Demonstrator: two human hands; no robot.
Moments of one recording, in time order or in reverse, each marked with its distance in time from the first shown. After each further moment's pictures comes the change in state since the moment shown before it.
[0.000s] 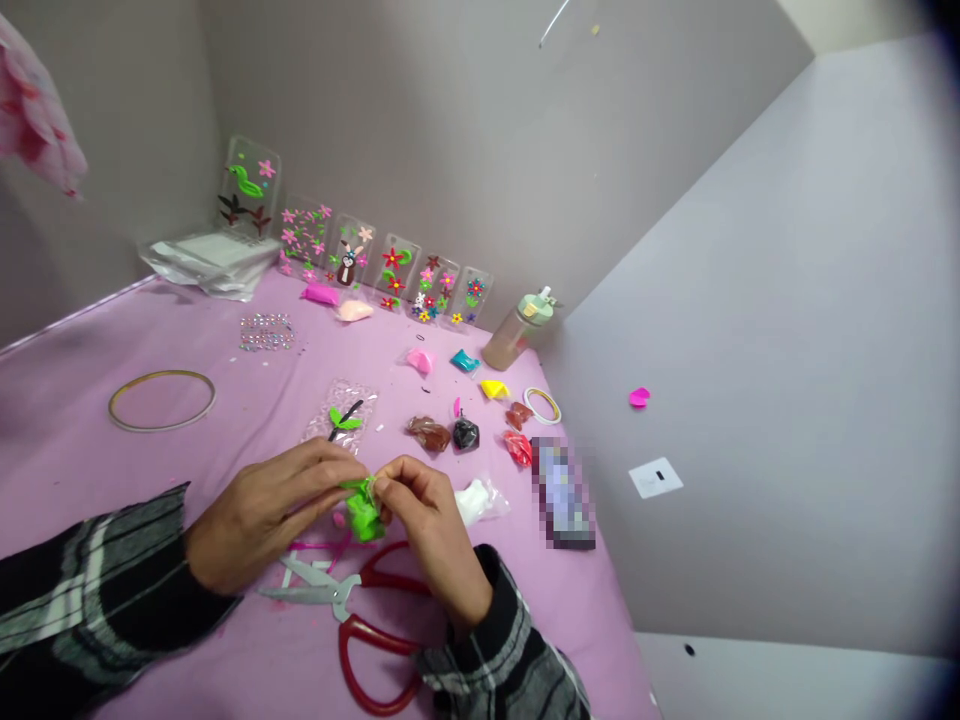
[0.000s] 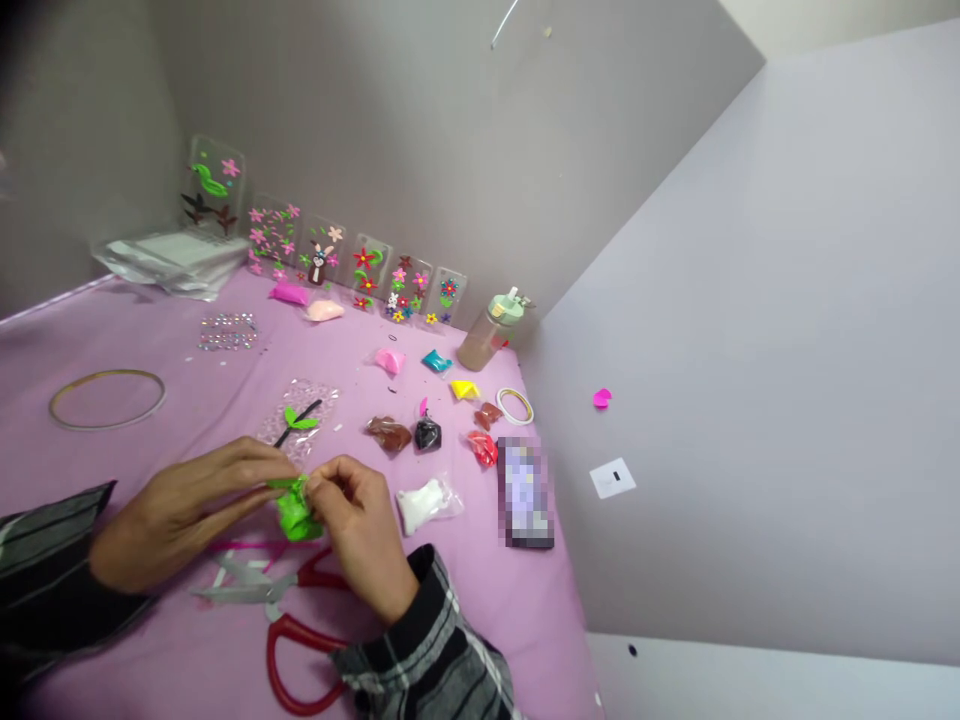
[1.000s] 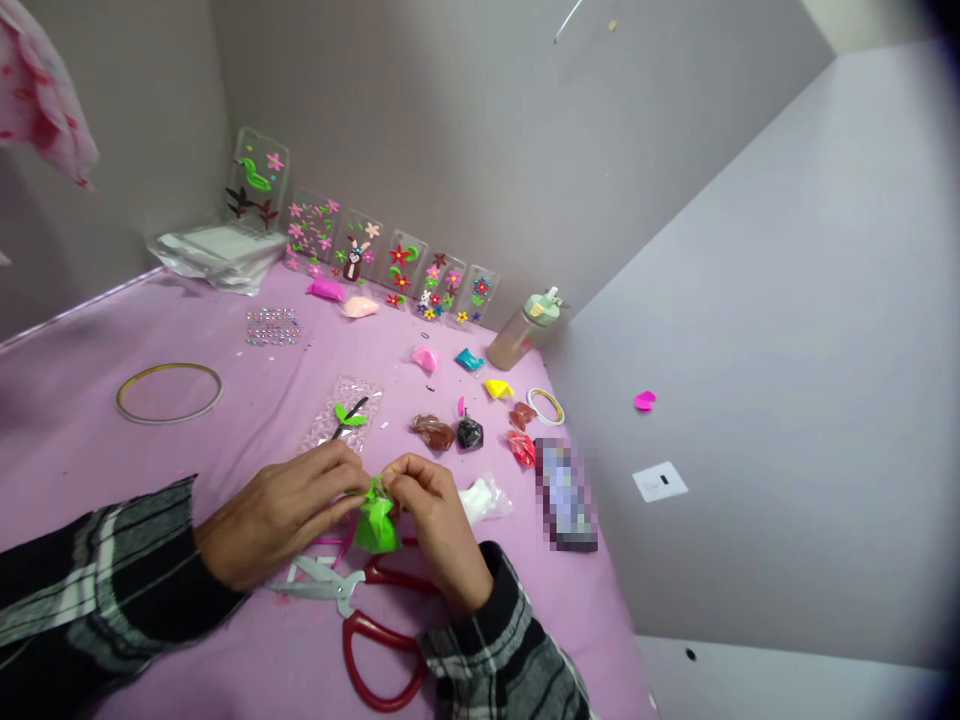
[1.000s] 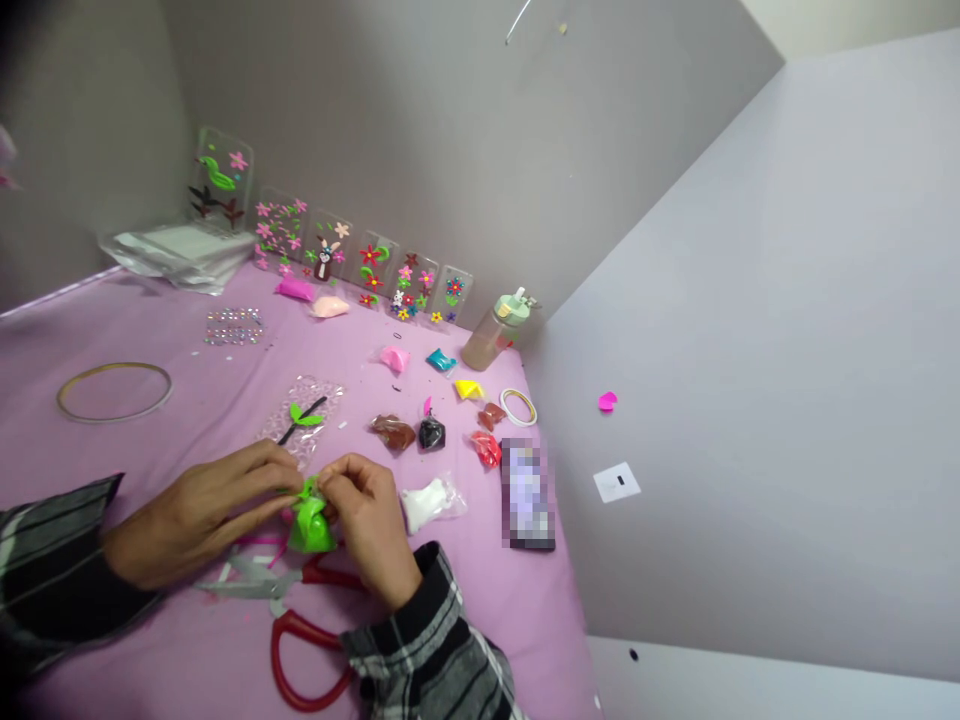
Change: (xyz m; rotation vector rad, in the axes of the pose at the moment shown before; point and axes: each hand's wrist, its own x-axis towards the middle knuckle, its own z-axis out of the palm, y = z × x) left_hand 0.002 0.006 0.005 0.051 -0.073 -0.010; right_hand 0.006 0.004 -0.002 0.029 0.038 0.084
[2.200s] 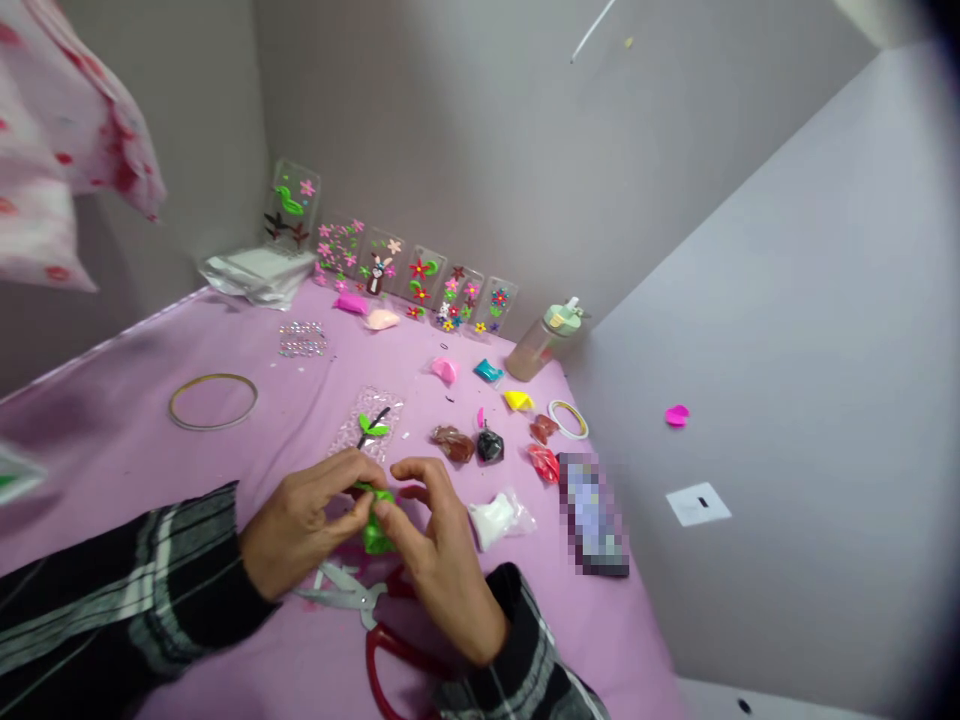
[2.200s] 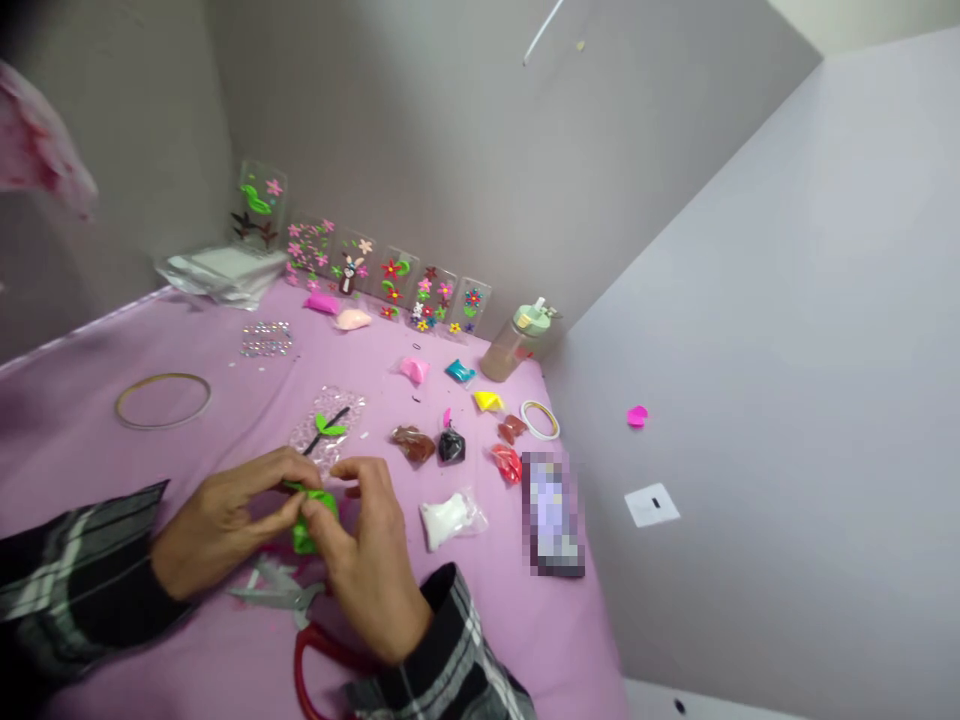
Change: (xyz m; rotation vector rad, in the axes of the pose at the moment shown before) left_hand 0.008 0.009 0.005 -0.277 0.243 -0.165; right_hand -0.017 0.006 0.014 -0.337 0.025 -0.343
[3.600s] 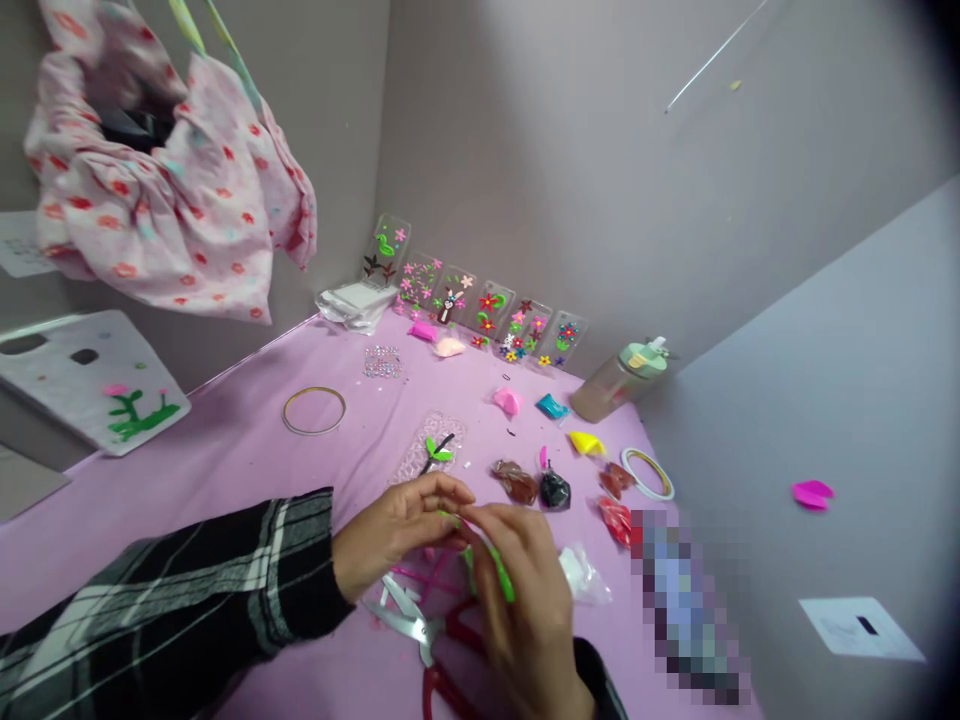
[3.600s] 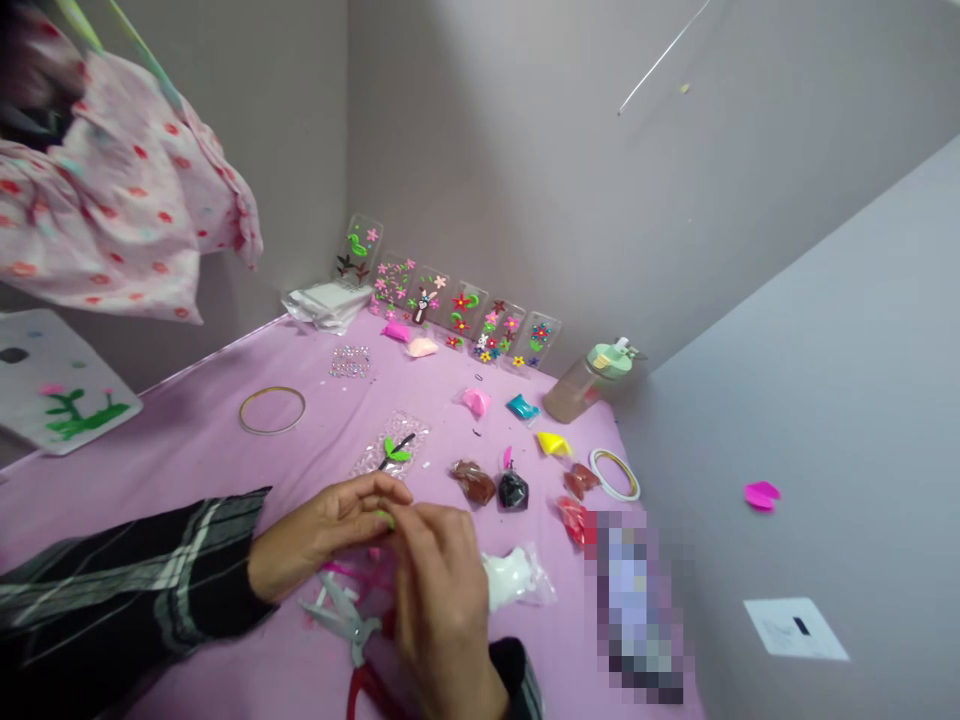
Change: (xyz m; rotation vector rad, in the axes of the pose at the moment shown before) left_hand 0.003 0.001 0.012 -0.878 -0.068 -0.709; right_hand -0.001 -0.002 -0.014 -0.580 0.137 -0.723
